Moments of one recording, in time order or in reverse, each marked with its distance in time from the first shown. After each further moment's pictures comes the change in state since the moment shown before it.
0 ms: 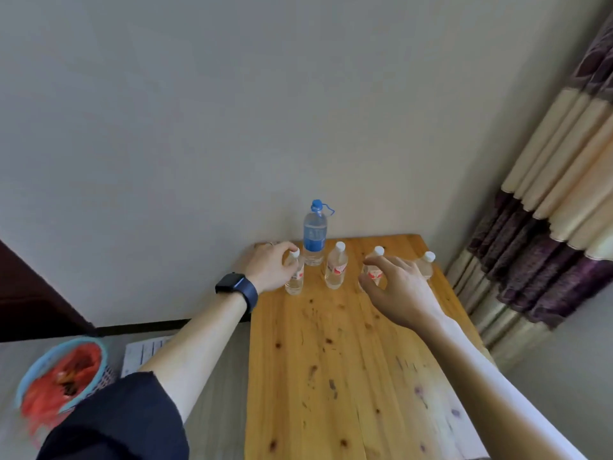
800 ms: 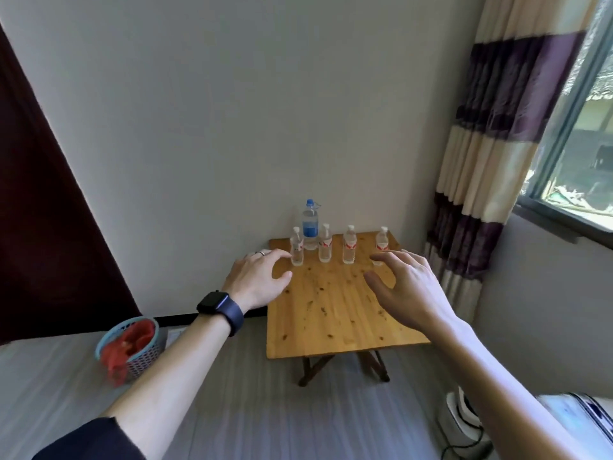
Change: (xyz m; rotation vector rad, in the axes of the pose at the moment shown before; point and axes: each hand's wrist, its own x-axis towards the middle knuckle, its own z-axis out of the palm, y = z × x) left_hand -0.501 0.128 -0.037 0.118 0.216 0.097; right_hand -0.479 -0.023 -0.127 0.028 0.257 -0.108
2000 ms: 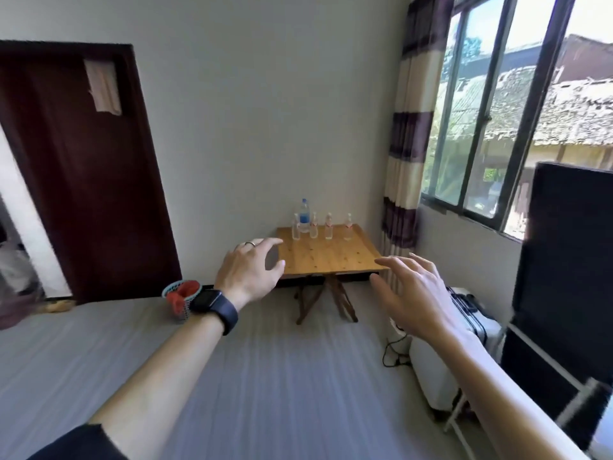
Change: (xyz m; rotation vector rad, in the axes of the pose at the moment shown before) left_hand -0.785 0.217 -0.196 -0.047 0.255 0.032; right_hand -0.771 -0.147 -0.327 -0.004 0.193 -0.042
